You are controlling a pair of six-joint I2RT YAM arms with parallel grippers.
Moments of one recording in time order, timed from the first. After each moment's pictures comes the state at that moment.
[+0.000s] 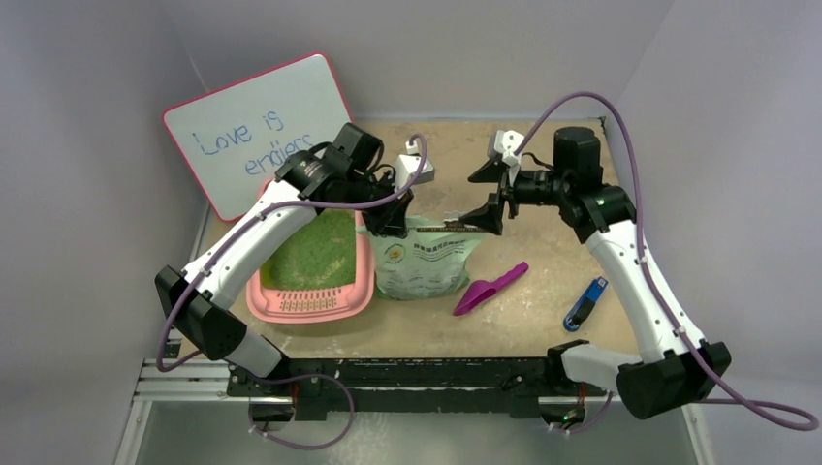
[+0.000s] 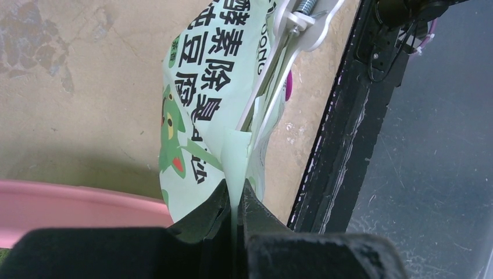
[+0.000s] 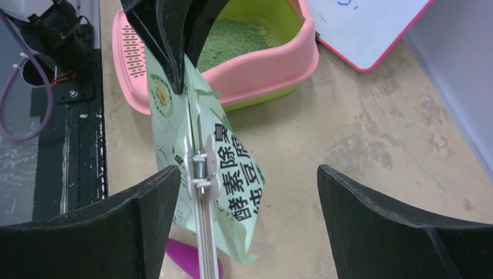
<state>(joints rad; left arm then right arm) -0.64 1.53 1.64 -1.03 0.59 0.26 0.27 1.18 1.27 -0.58 -0.94 -0.46</state>
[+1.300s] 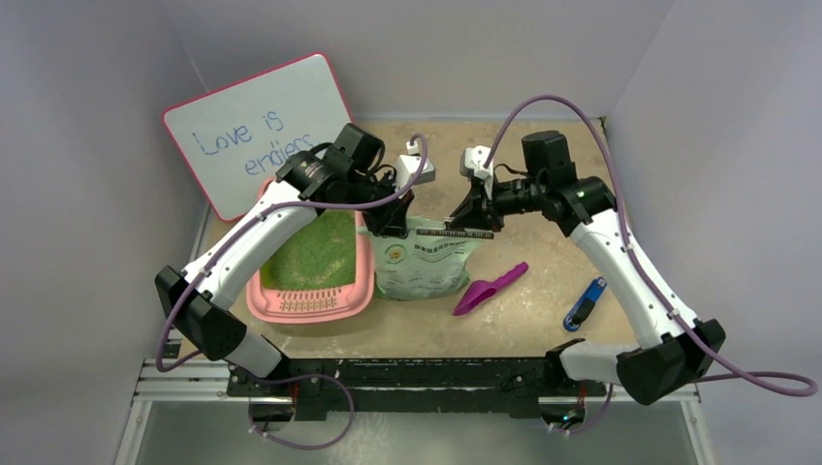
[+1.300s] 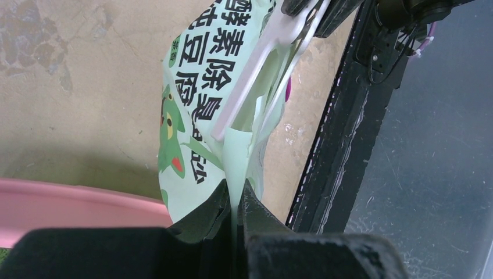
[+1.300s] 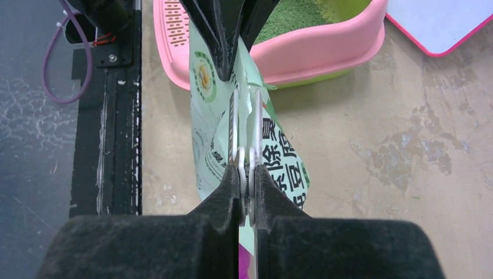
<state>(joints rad) -0.65 1.53 1.64 -1.03 0.58 0.25 0.40 1.28 1.39 -0.83 -0.91 -0.59</state>
